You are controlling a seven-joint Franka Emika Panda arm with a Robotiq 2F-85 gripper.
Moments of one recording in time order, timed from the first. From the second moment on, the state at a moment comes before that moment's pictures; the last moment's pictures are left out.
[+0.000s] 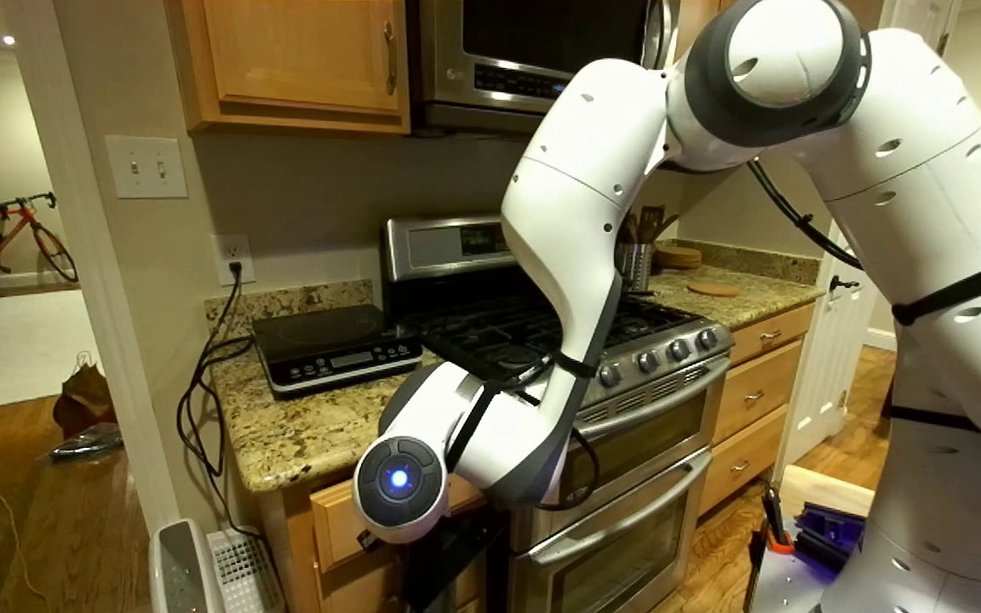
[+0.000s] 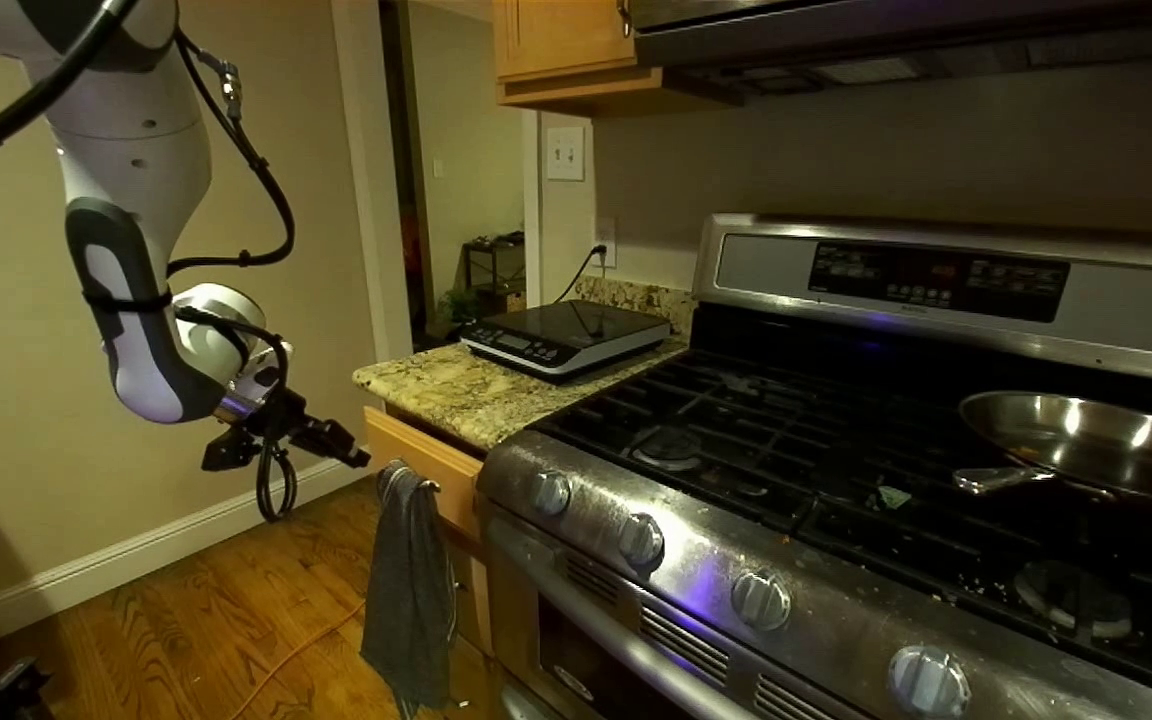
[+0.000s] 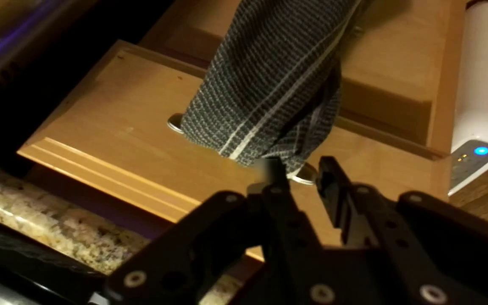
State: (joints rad) arm 0.25 0.63 0.29 -2.06 -1.54 2.29 1.90
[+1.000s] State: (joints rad) arm 0.28 0.74 0.22 -1.96 -1.62 2.09 2.27
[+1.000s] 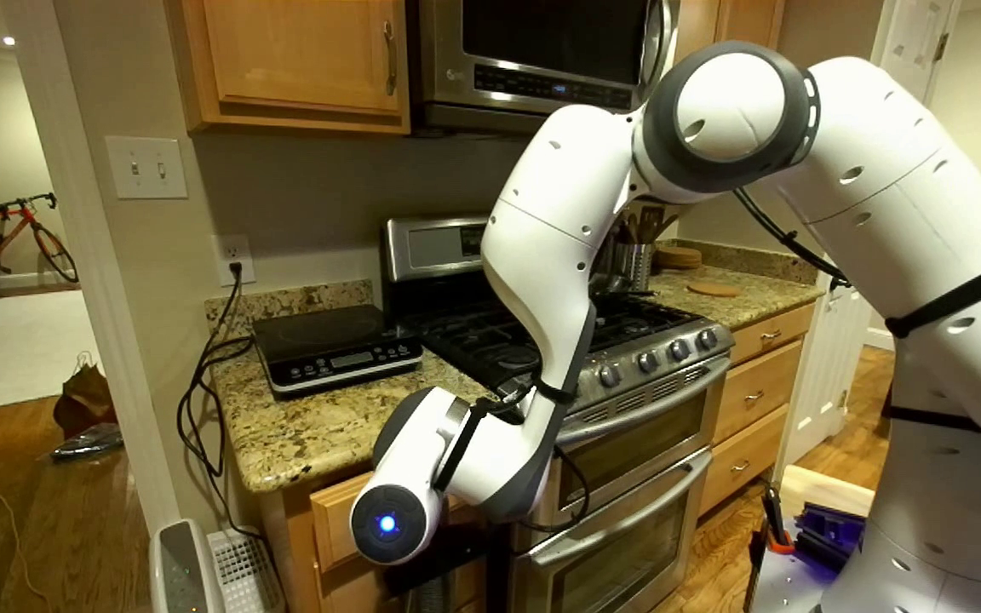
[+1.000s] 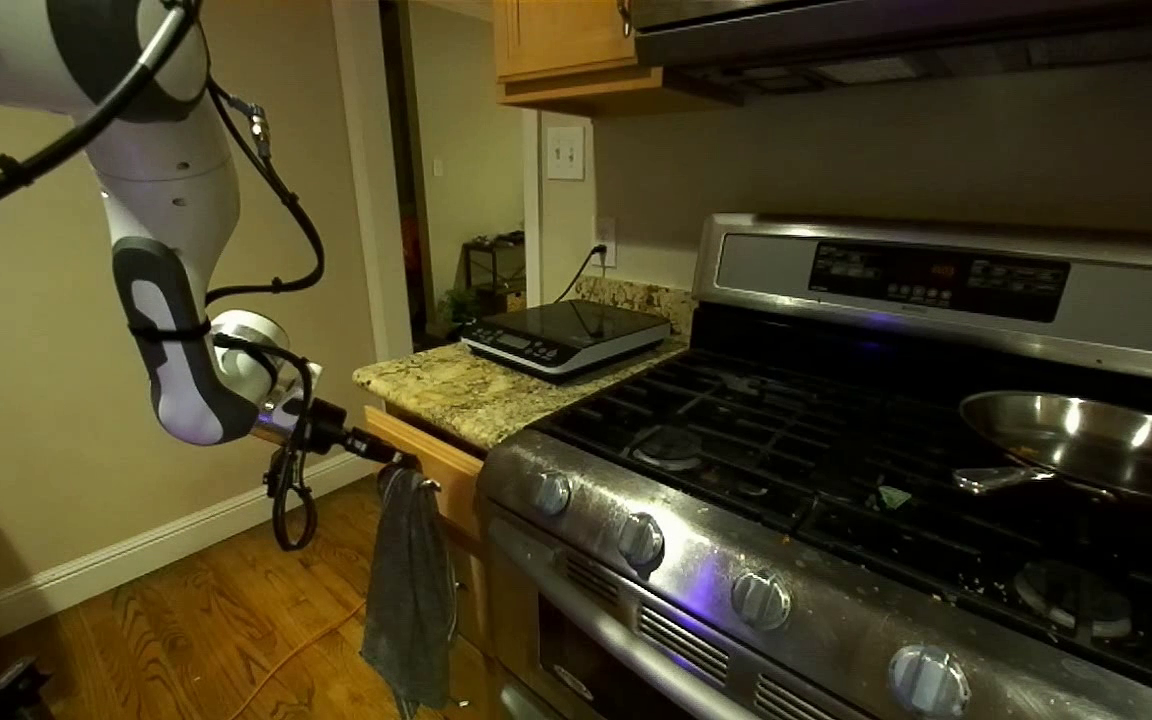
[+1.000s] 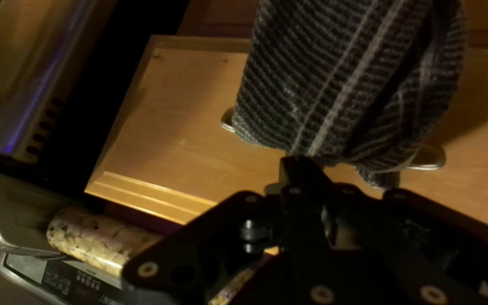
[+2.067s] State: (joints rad) arm 0.29 0.81 0.22 -1.91 -1.71 2.02 2.24
